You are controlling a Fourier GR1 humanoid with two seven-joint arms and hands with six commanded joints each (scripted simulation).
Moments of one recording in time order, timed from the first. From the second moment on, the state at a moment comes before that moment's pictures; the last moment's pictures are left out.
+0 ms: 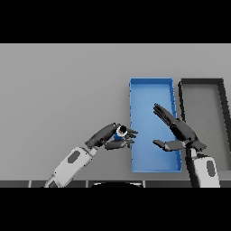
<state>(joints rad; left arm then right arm) -0.29 0.14 -0.62 -1.59 0.13 -0.14 0.00 -0.01 -0.37 0.08 -1.92 -0.42 0.45 0.13</state>
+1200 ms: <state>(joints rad) -0.31 0.15 -0.63 -1.57 0.08 -0.15 0.00 -0.55 -0.24 0.39 -1.81 -0.44 0.58 0.42</state>
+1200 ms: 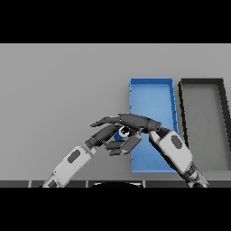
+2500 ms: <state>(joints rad) -0.30 0.16 -0.60 -1.57 -0.07 -0.22 -0.05 -0.53 -0.15 0.39 -1.84 -0.39 0.62 0.38</state>
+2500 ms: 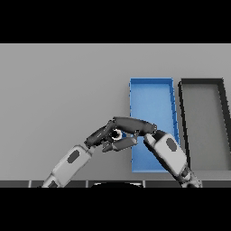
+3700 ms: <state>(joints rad) -0.25 0.15 -0.59 -1.63 0.00 -0.21 0.13 -1.06 -0.29 0.07 -1.63 -0.82 0.22 0.53</state>
